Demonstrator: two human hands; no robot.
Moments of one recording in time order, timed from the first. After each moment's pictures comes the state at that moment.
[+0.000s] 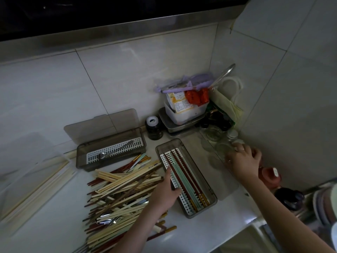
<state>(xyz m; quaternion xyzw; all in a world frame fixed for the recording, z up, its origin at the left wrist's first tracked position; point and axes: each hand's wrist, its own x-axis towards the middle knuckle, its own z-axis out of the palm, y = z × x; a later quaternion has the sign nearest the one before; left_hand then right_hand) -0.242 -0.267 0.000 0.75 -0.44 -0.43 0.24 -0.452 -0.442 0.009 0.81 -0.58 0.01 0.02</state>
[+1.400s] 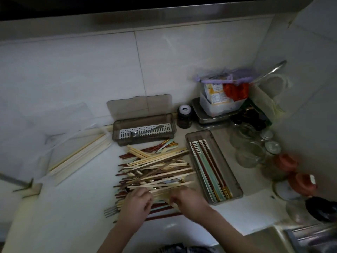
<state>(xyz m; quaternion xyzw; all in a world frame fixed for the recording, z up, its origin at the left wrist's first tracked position) -0.159 -0.102 -0.049 0.81 -0.54 -0.11 0.17 -0.316 -0.248 -0.010 0.95 -0.20 -0.04 -0.24</state>
